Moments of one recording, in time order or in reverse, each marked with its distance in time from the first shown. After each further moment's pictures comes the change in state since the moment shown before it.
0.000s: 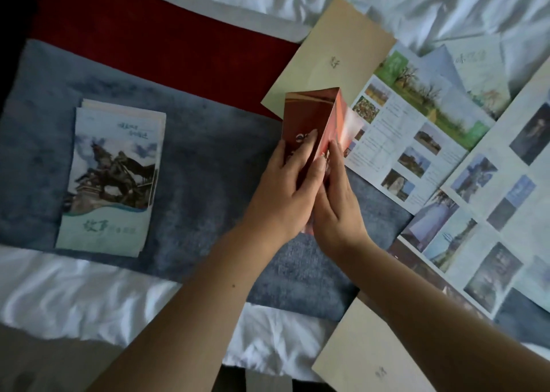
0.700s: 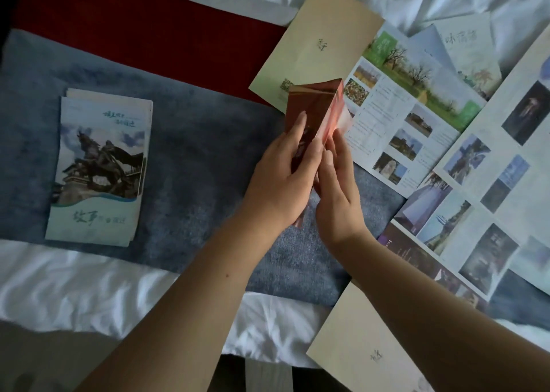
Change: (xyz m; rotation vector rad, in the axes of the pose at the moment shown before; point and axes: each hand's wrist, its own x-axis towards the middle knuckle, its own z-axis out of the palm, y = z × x) left_hand -0.008 0.007 0.011 0.022 0.037 -0.003; right_hand -0.016 -0.014 -0.004 0.487 0.109 0.157
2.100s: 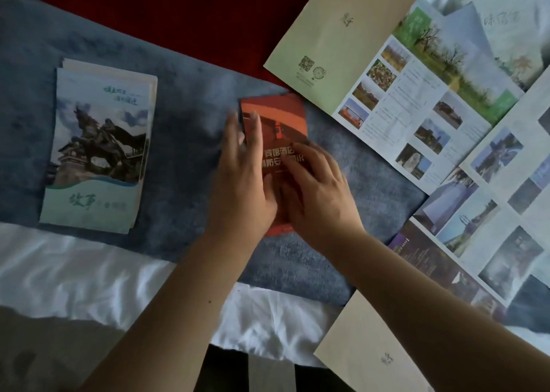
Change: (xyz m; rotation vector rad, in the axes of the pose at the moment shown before) left_hand -0.025 -0.058 -0.025 0.547 0.240 0.055; right_hand 0.006 0.041 0.013 -1.033 -0.164 -0.460
